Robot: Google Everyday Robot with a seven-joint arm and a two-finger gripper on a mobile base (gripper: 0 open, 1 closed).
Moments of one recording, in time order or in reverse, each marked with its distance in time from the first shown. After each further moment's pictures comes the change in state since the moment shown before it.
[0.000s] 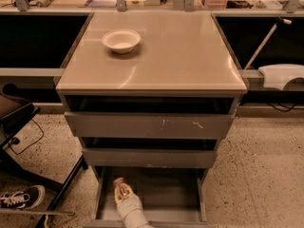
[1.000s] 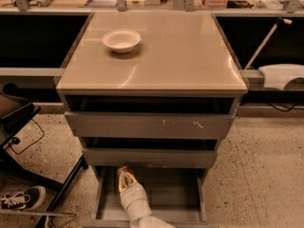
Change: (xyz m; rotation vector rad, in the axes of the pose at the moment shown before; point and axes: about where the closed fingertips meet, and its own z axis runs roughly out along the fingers) arm -0.070 -0.030 -0.021 0.057 -0.024 -0.058
